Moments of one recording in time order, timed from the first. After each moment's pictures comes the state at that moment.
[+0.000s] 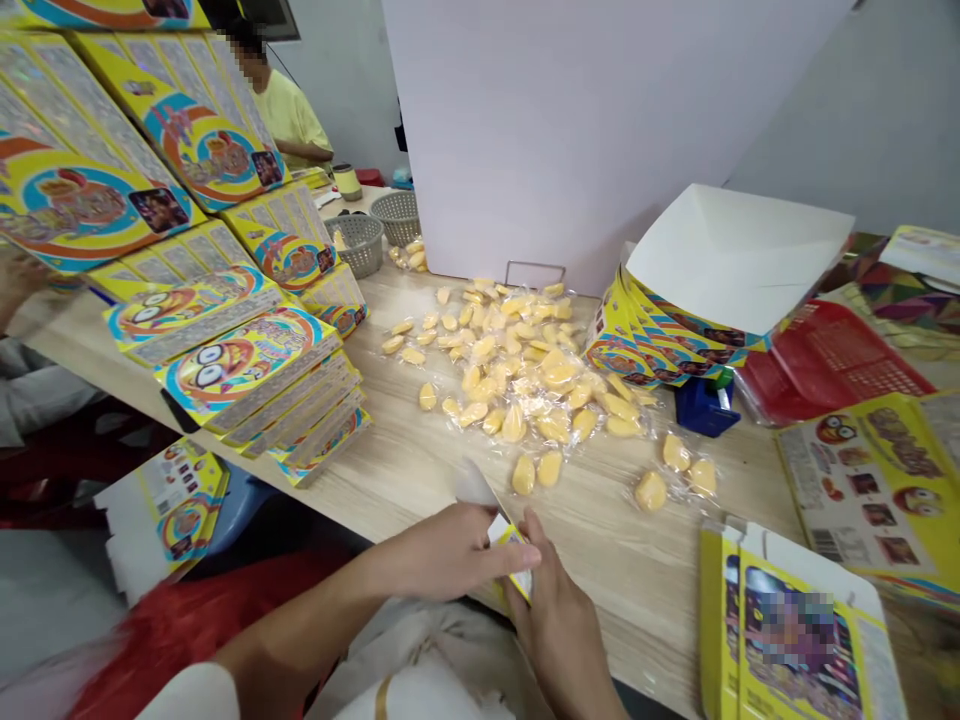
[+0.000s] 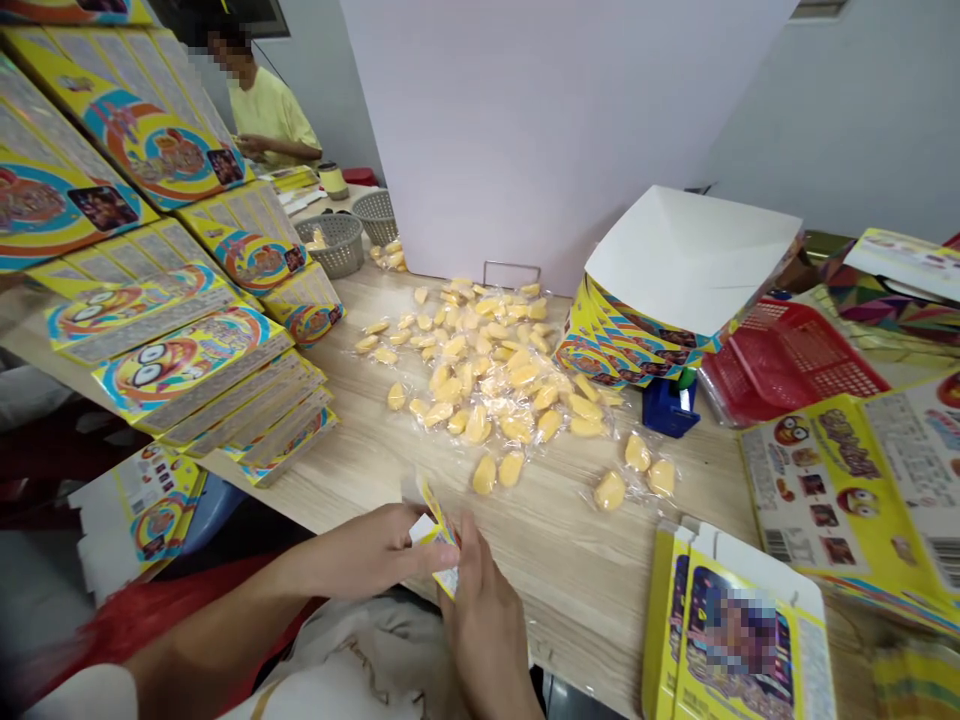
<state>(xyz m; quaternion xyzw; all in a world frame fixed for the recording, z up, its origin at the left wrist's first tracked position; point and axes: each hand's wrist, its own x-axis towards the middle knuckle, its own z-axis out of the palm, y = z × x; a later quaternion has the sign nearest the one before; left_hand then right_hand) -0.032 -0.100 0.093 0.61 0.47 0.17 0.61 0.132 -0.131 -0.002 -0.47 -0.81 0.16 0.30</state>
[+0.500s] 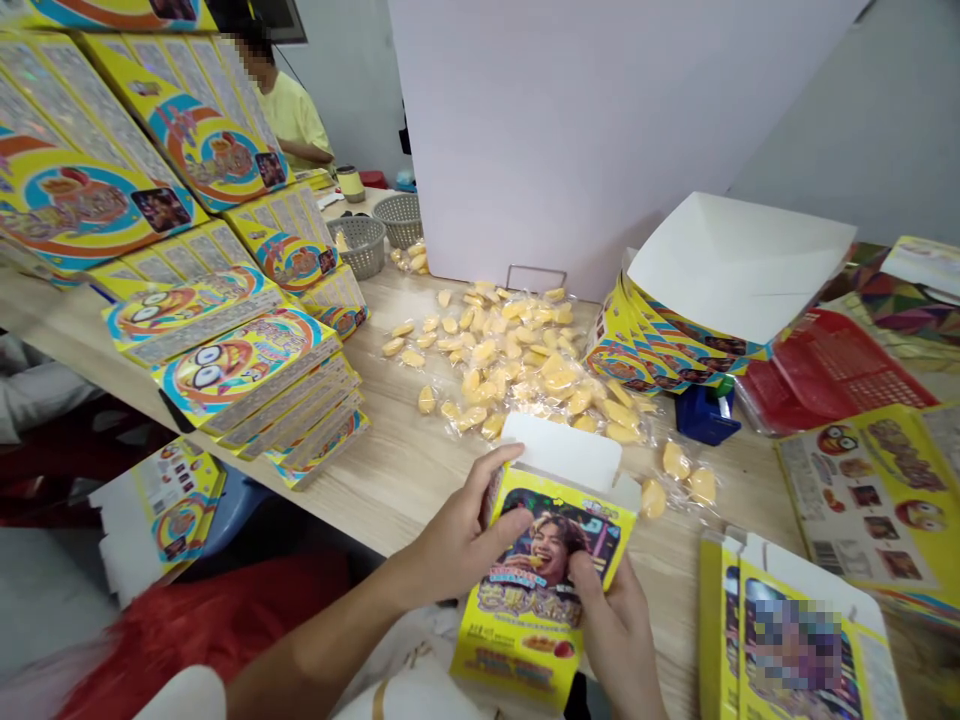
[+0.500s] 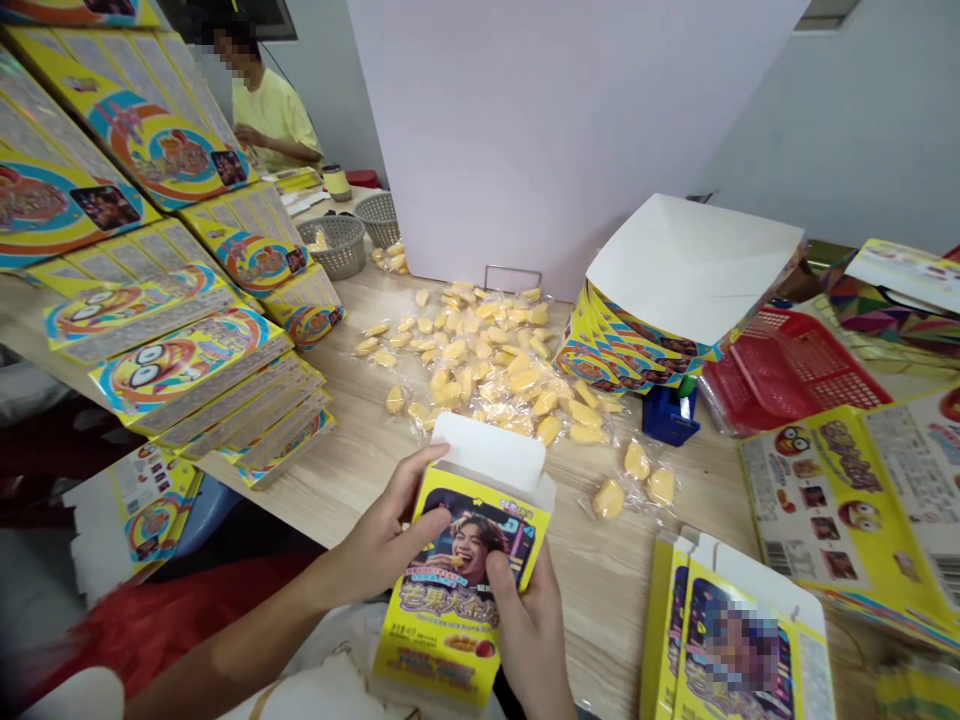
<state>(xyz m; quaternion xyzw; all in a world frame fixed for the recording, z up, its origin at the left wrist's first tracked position) -0.016 -0.101 0.077 0.56 0.52 0.42 0.49 0.152 -0.106 0.036 -0.54 -0.45 0.55 0.44</state>
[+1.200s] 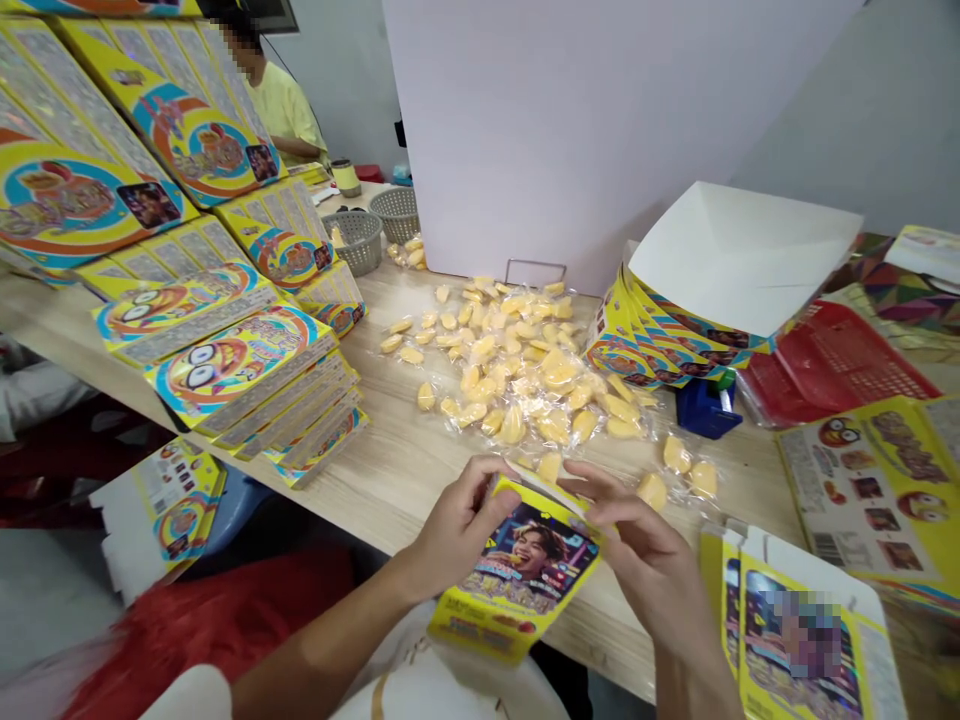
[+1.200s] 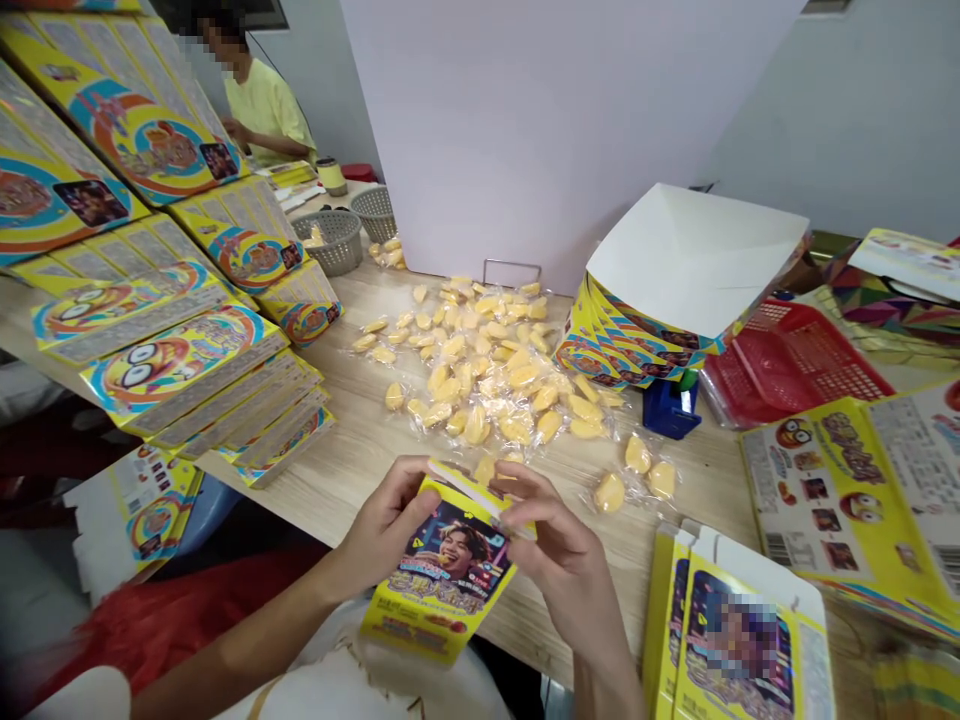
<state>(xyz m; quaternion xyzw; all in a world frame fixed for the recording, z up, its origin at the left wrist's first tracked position) -0.016 -0.097 0.066 0.55 0.52 0.46 0.46 0.176 -0.059 0.059 -0.34 -0.56 0.61 0.45</state>
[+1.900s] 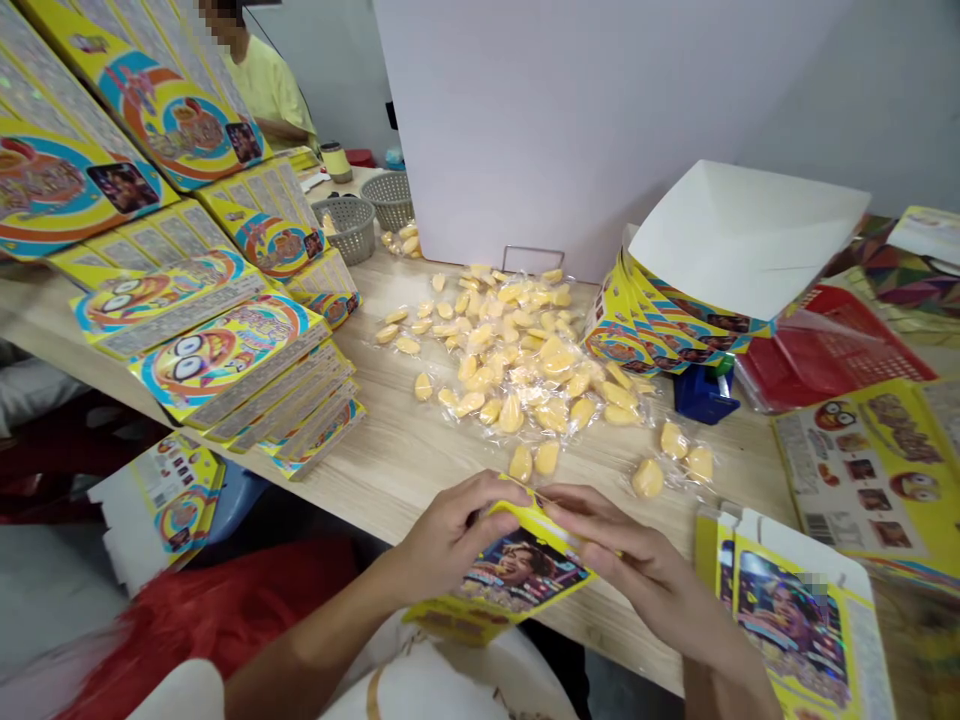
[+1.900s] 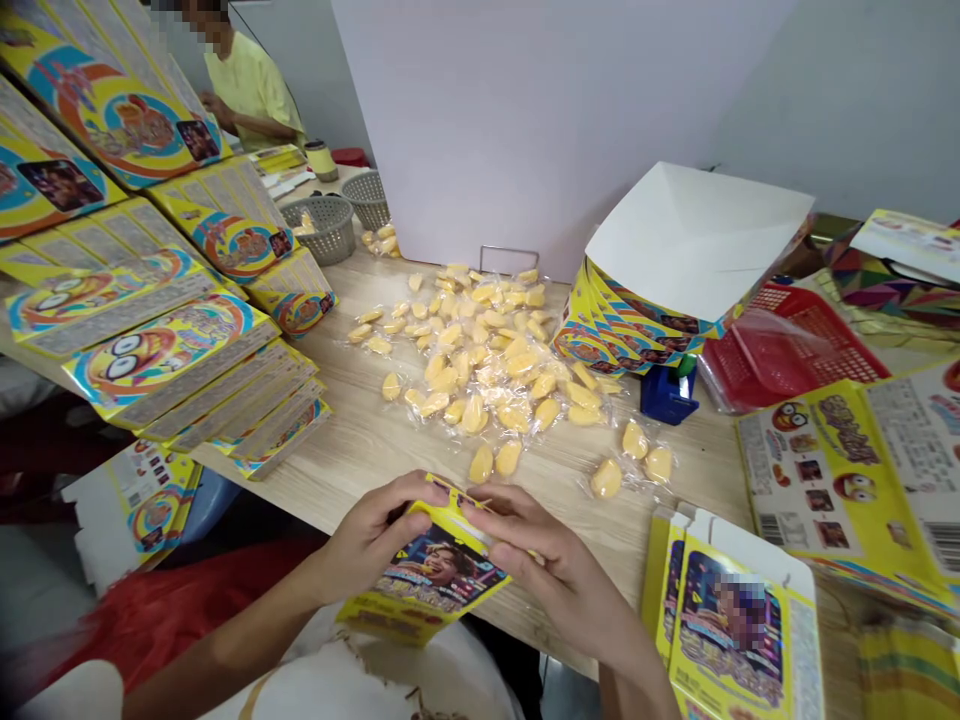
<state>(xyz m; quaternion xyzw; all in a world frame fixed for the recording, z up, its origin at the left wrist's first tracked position) -0.027 -0.104 0.073 0.67 0.43 0.44 0.42 0.188 -0.057 0.077 -0.28 -0.71 0.59 0.26</state>
